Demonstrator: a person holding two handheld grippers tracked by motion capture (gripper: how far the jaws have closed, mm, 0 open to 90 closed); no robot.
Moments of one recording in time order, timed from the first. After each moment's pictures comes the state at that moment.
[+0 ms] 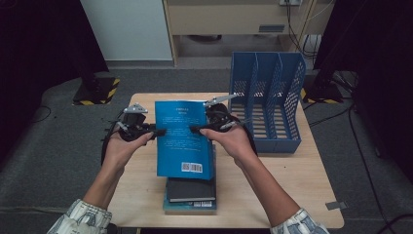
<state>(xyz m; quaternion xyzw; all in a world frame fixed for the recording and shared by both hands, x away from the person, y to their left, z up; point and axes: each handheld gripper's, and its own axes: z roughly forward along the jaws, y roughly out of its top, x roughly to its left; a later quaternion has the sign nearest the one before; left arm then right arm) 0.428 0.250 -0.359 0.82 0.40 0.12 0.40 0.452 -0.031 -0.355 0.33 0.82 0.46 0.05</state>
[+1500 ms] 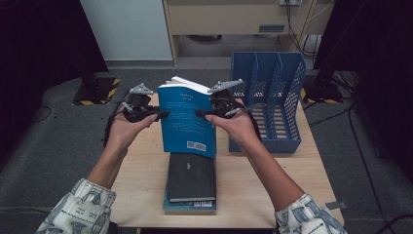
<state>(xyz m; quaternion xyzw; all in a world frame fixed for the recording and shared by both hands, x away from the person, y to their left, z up) 0.453 0.234 -0.322 0.83 0.37 0.16 0.39 0.471 -0.043 -0.329 0.31 0.82 0.47 0.11</state>
